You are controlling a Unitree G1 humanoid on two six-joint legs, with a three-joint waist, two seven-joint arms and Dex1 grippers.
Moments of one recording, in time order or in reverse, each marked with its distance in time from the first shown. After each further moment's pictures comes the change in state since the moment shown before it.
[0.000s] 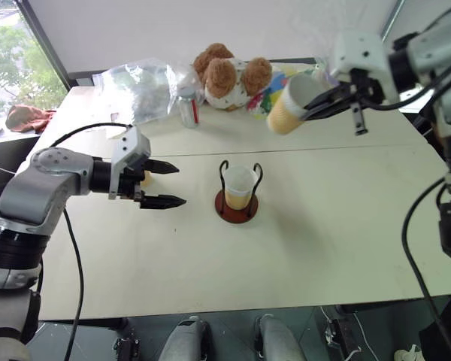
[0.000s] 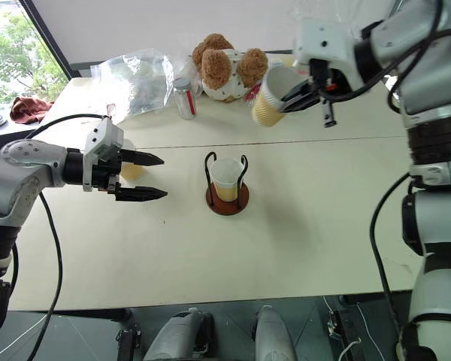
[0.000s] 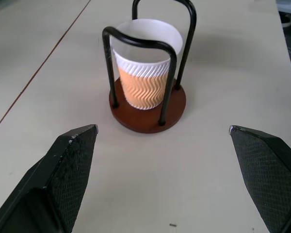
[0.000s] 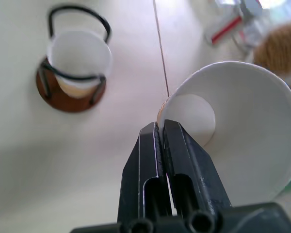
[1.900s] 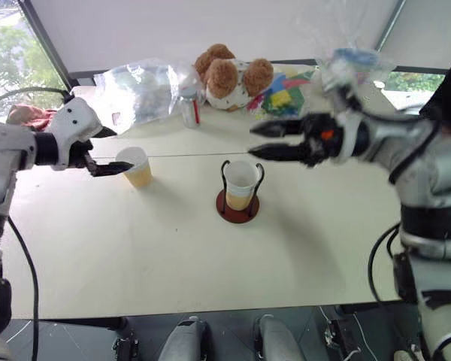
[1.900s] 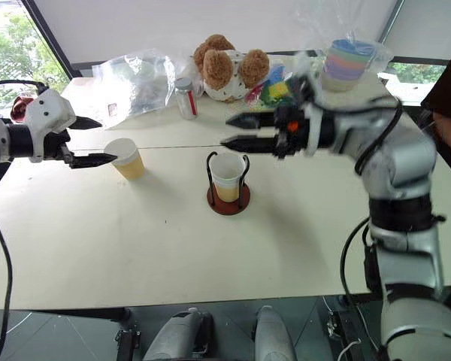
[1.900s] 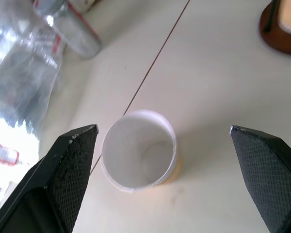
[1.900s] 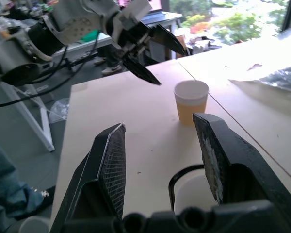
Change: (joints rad) left arm -0.141 0.152 0.021 0.429 0.309 -0.332 0.060; right arm 0.536 0.208 -0.339 -0.573 0.566 0.651 -0.531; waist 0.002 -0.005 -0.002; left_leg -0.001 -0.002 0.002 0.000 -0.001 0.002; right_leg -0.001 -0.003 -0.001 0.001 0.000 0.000
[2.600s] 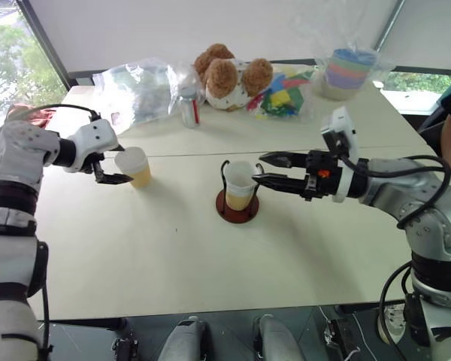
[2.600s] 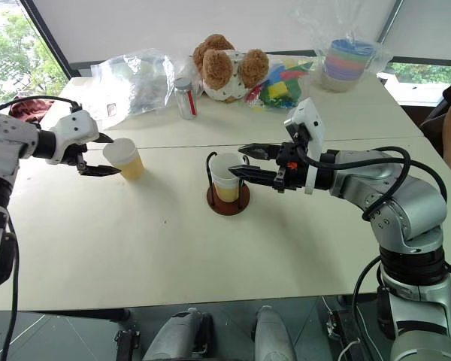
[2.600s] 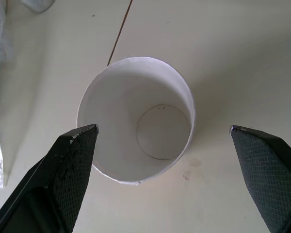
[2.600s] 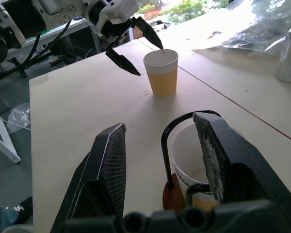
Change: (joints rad) left arm -0.259 -0.171 -0.152 0.562 0.277 -0.411 -0.139; right arm 0.200 -0.050 -0.073 -0.248 0.107 0.092 -0.243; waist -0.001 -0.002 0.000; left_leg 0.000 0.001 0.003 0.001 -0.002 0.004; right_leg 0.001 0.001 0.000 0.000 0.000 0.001
